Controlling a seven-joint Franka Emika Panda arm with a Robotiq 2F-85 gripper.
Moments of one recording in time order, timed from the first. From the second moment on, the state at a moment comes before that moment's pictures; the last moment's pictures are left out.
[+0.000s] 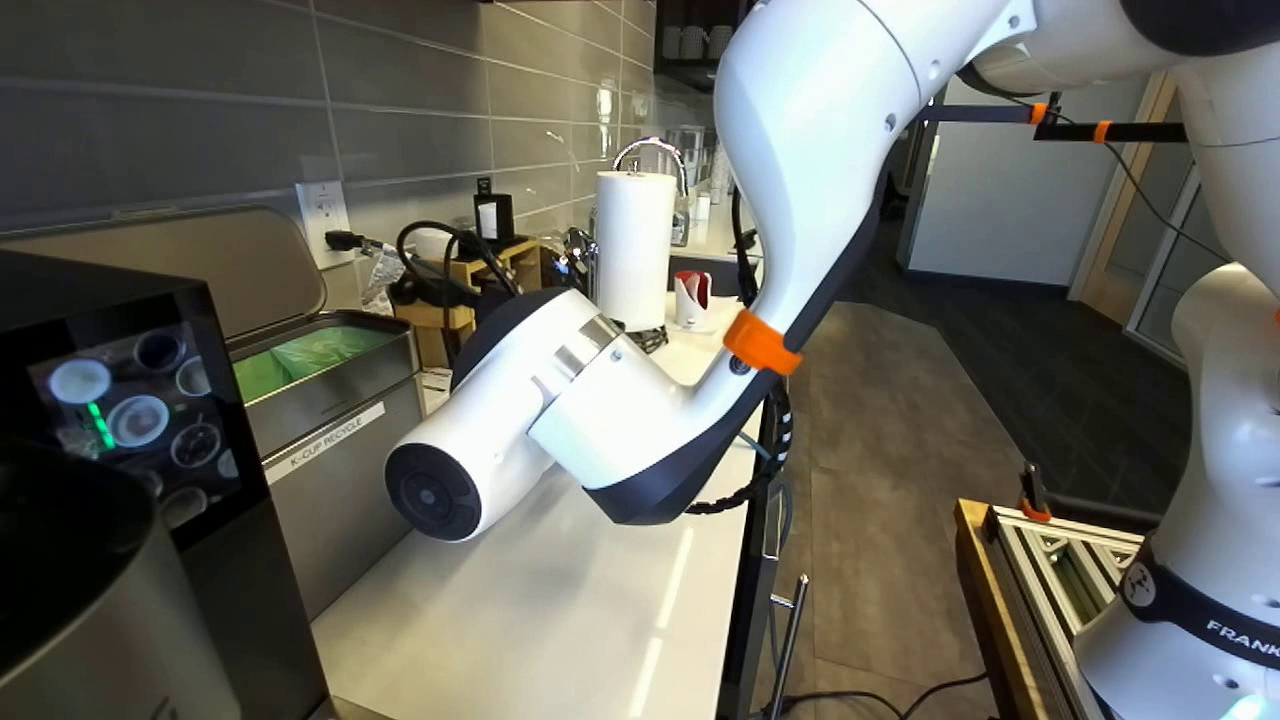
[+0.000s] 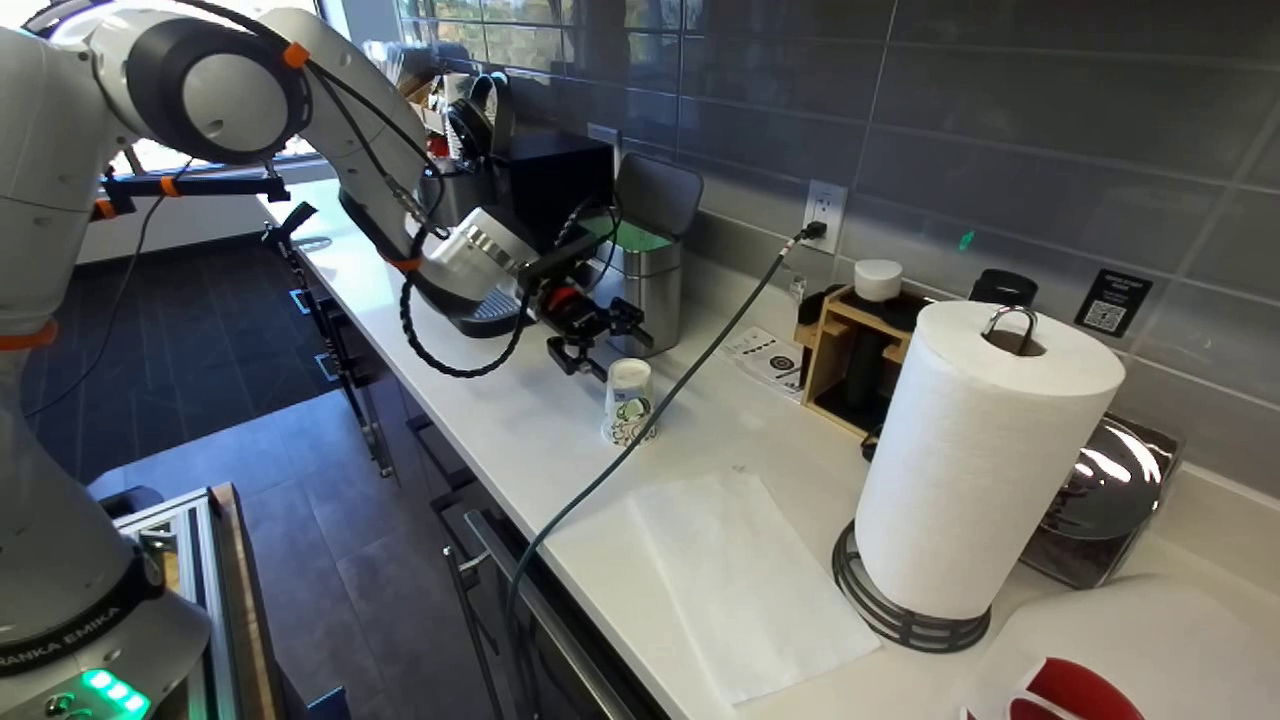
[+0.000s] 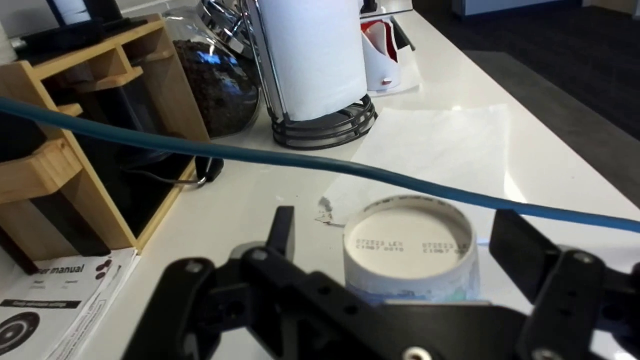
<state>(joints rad) 0.19 0.59 0.14 -1.85 -1.39 1.56 -0.48</state>
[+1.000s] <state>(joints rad) 0.18 0.62 0.14 -1.81 -1.21 1.53 -0.50</state>
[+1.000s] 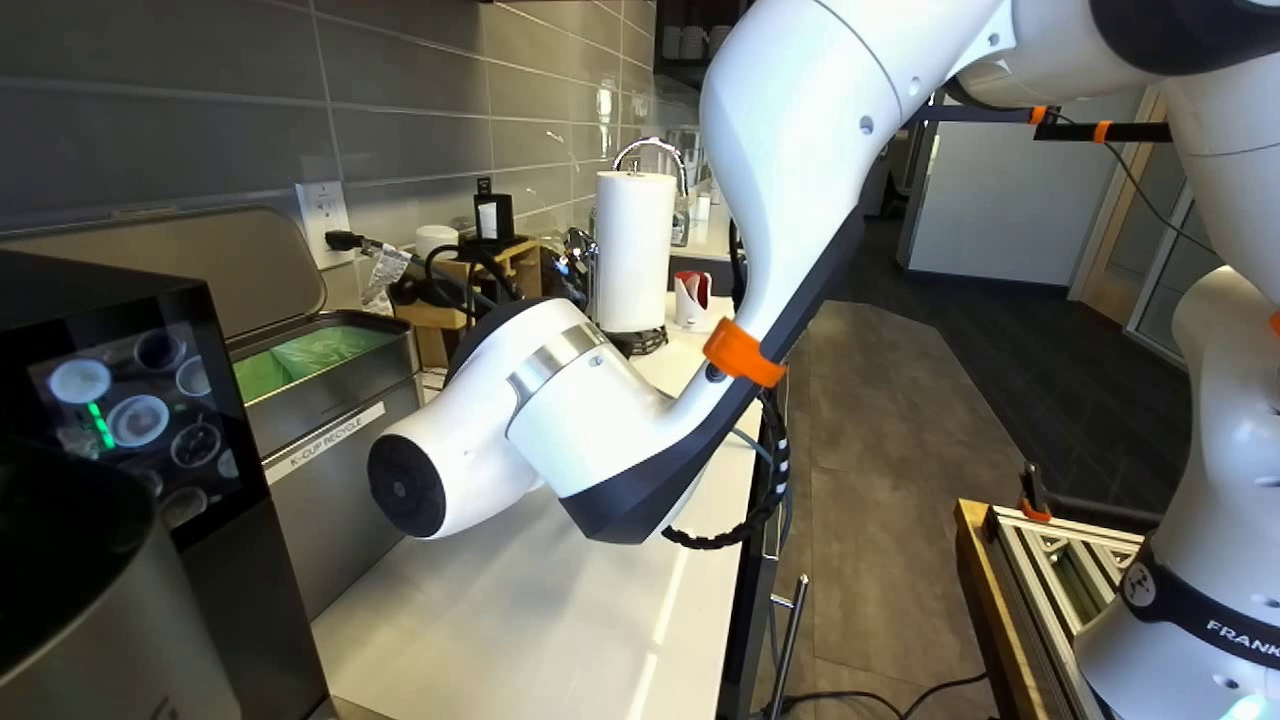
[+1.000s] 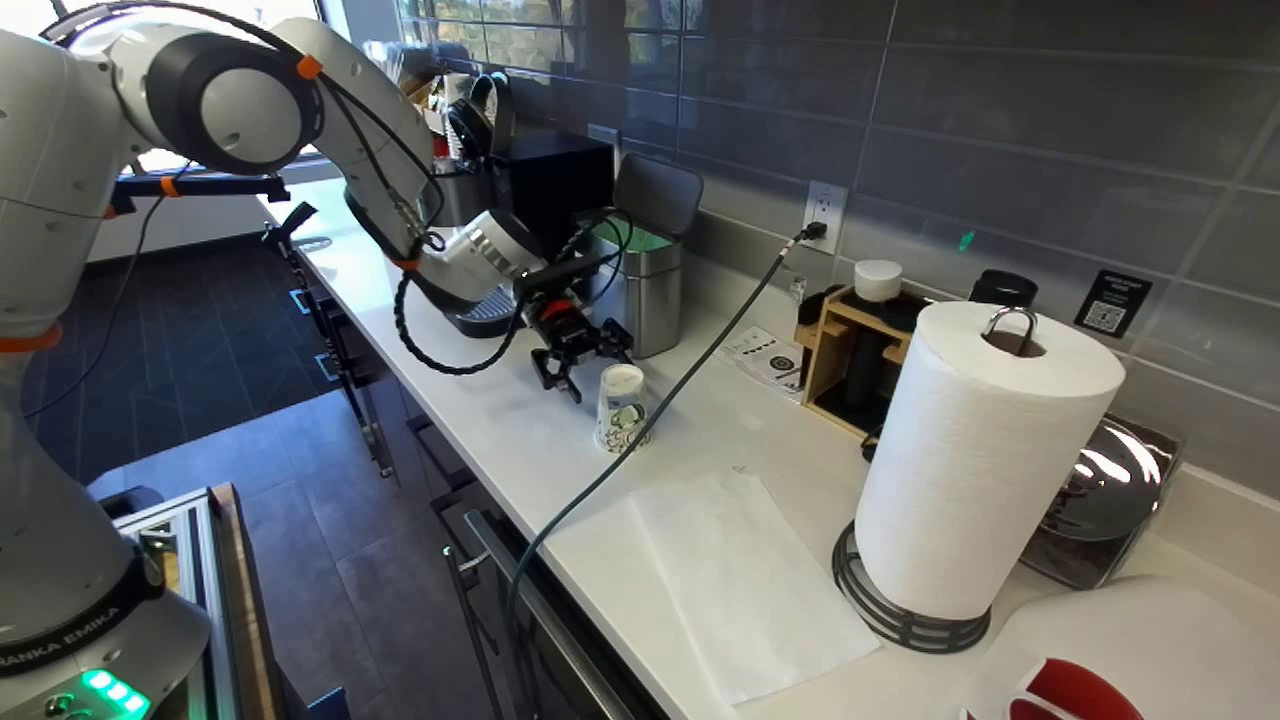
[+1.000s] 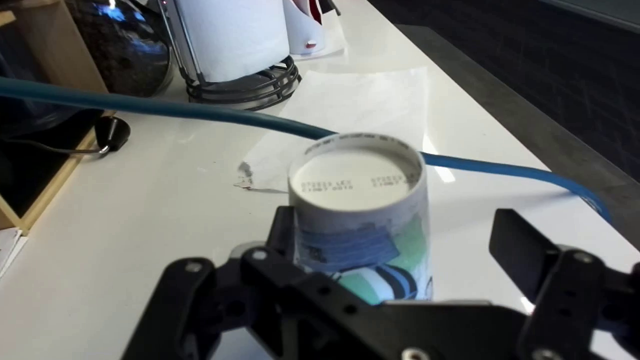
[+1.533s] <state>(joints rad) 0.18 0.66 0.14 -1.79 -1.30 1.55 -0.28</state>
